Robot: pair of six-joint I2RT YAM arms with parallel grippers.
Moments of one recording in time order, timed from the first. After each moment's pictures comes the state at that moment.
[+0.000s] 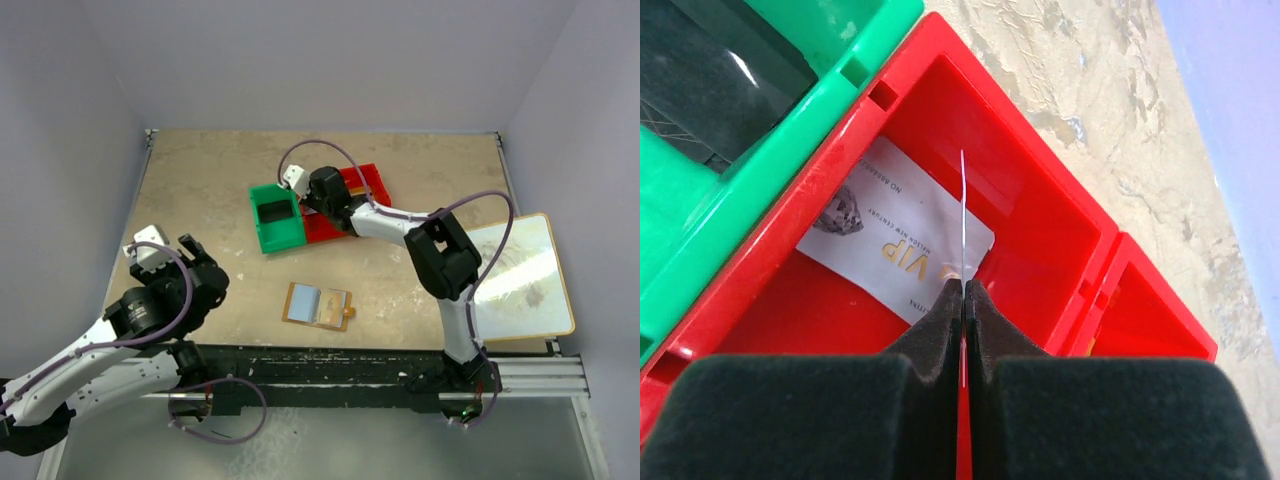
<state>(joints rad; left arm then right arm) -0.96 0.65 0.86 -1.09 -1.26 -1.13 0.69 2.06 1.44 0.05 0.23 -0.57</state>
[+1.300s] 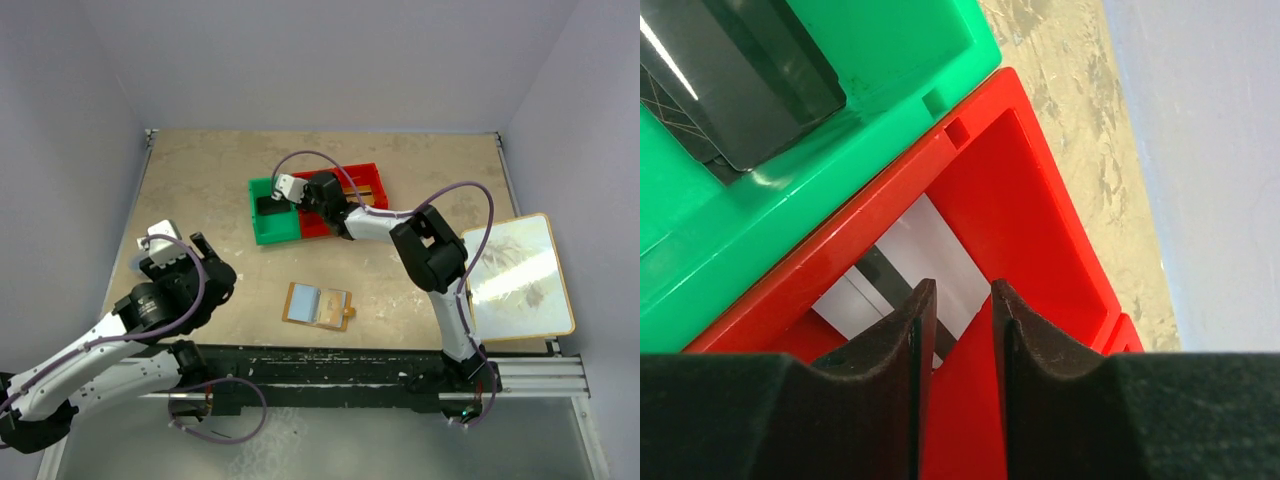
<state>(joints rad) -0.95 0.70 0.86 -1.05 -1.21 -1.06 0.68 2.18 1.45 0.27 0.18 -0.82</state>
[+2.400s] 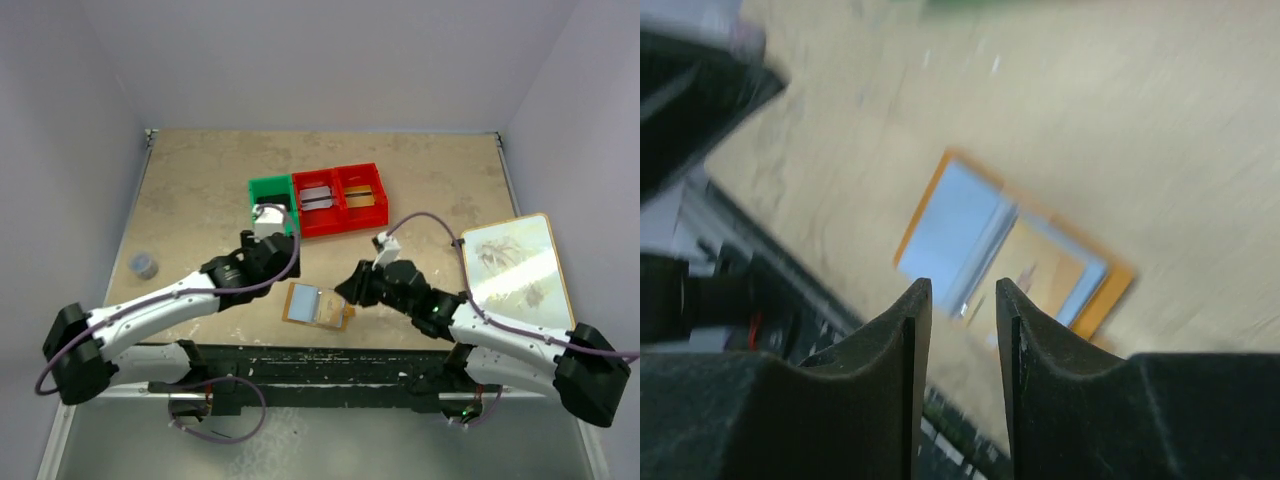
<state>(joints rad) -0.94 1.08 0.82 -0.51 -0.68 -0.68 0.82 1.00 0.46 0.13 0.07 0.70</state>
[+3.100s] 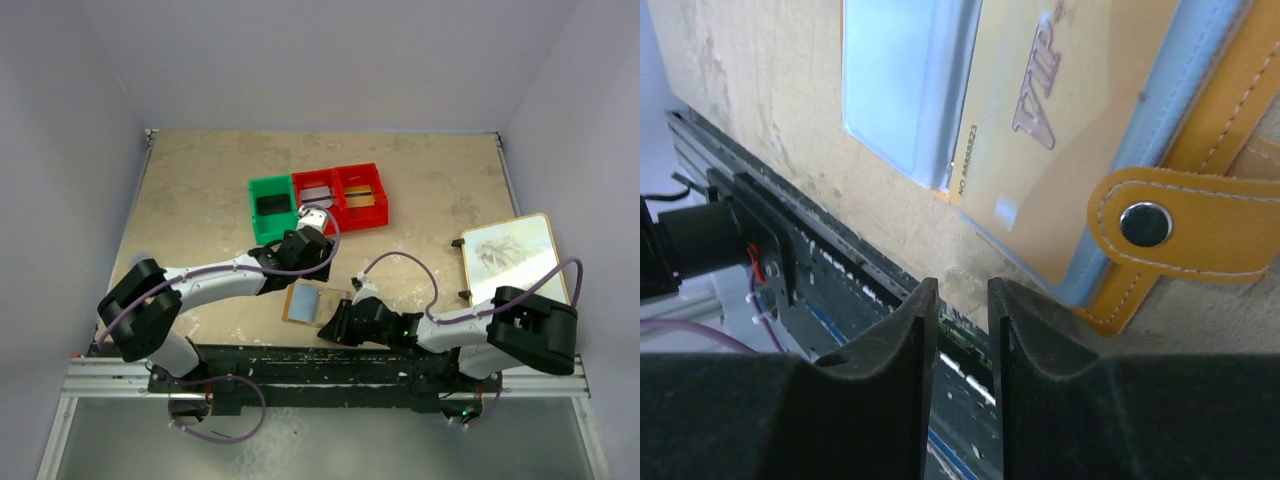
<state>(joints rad) -0.90 1.52 0.89 -0.17 -0.35 -0.52 1.19 1.36 0.30 0.40 0.12 1.21</state>
